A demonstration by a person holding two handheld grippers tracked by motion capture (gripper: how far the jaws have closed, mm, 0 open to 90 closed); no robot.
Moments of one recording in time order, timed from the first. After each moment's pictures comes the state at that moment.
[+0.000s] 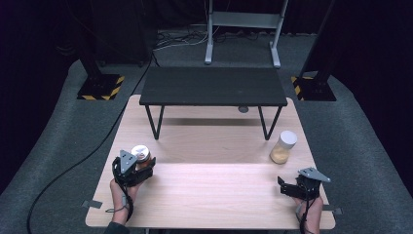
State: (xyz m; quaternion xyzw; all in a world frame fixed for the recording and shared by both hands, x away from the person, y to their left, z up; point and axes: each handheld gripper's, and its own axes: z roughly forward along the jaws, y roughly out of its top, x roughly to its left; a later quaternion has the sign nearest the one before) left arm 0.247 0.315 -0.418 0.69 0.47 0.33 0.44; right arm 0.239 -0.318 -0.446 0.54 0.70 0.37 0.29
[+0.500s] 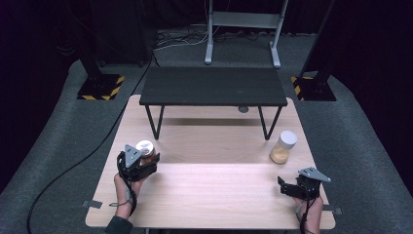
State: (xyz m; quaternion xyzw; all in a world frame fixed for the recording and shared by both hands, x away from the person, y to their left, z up) left arm 0.260 0.307 -0.409 0.70 0.45 0.33 0.44; right arm 0.240 -0.319 -0.446 0.54 0.70 0.37 0.29
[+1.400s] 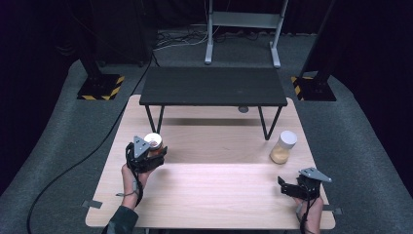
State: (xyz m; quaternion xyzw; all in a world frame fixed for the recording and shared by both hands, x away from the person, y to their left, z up) left arm 0.286 0.293 -0.397 0.71 0.44 0.32 0.44; right arm 0.240 -0.322 -0.446 0.54 0.70 0.38 0.28
